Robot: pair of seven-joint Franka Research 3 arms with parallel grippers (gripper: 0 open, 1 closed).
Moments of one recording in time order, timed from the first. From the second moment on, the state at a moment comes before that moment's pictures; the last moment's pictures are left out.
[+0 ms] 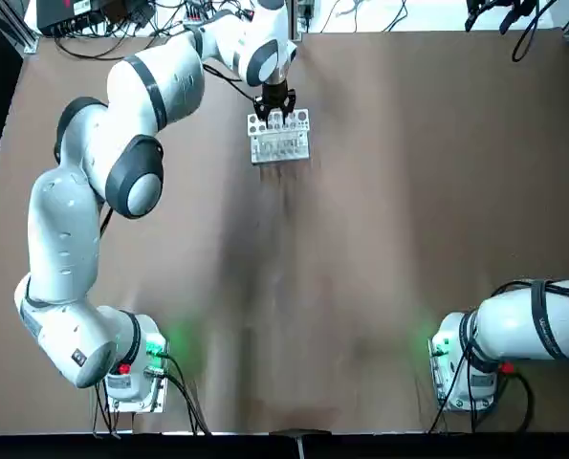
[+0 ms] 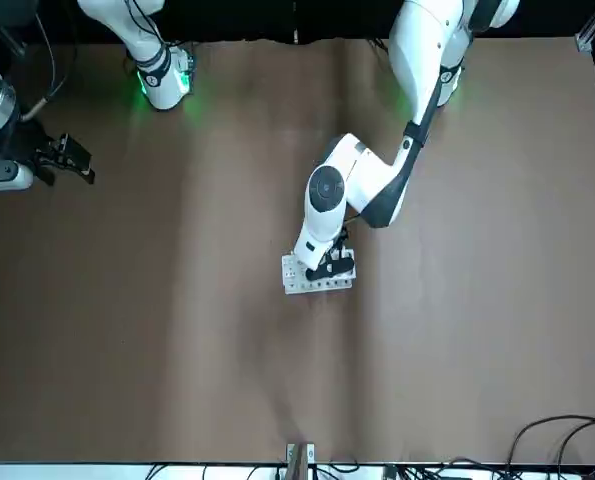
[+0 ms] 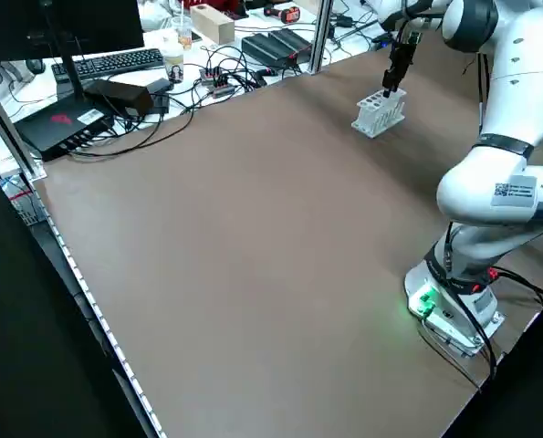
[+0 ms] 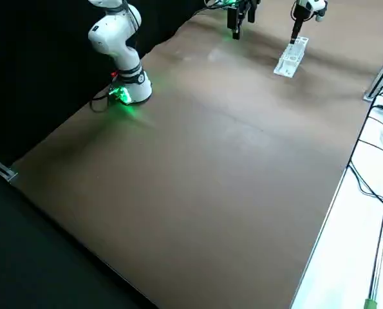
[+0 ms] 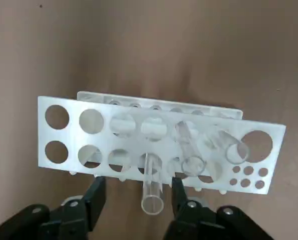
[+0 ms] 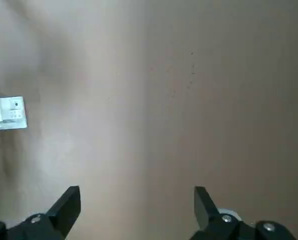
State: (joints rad) left arm -0.66 0.70 -0.04 -1.38 0.00 2.03 -0.88; right arm 0.09 -0.10 -0.03 -1.75 0.07 1.67 0.05
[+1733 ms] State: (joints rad) left arm -0.67 0.70 -0.05 -1.37 0.00 2.03 -0.88; right arm 0.09 -0.10 -0.03 -1.75 0.07 1.67 0.05
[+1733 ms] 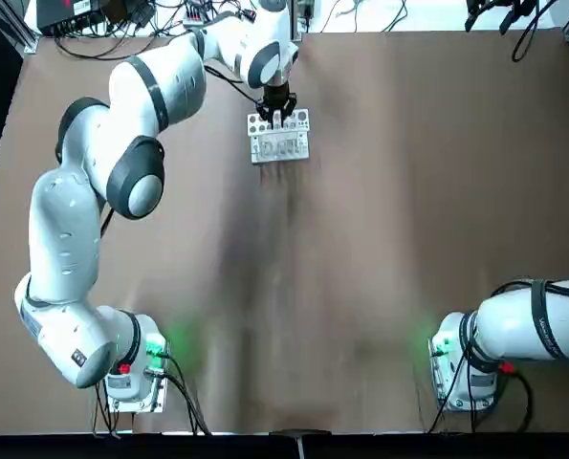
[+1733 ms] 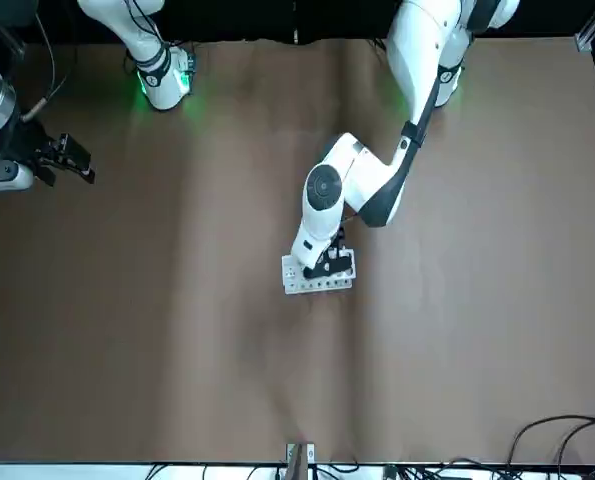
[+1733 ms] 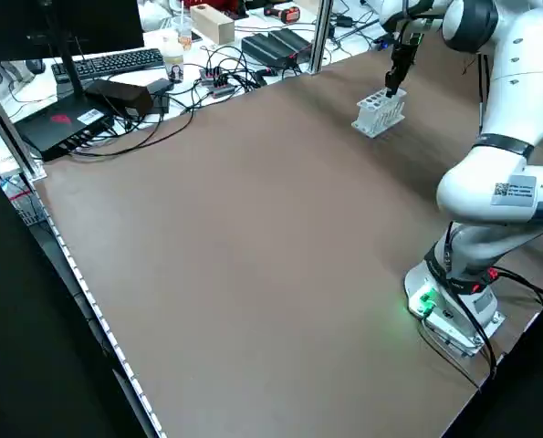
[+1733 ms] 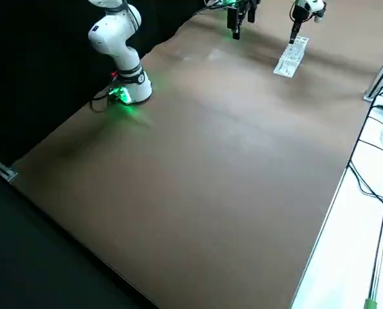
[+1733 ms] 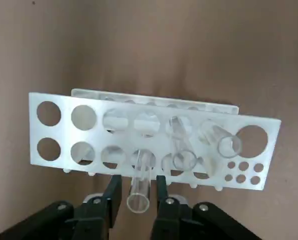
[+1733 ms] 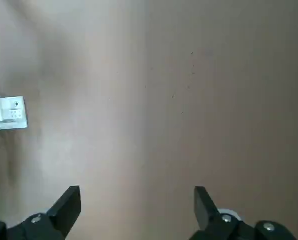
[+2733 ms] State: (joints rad) left arm -0.67 0.70 -0.05 -1.37 0.00 2.04 -0.88; right arm 0.09 -0.10 -0.03 -1.75 0.07 1.67 0.05
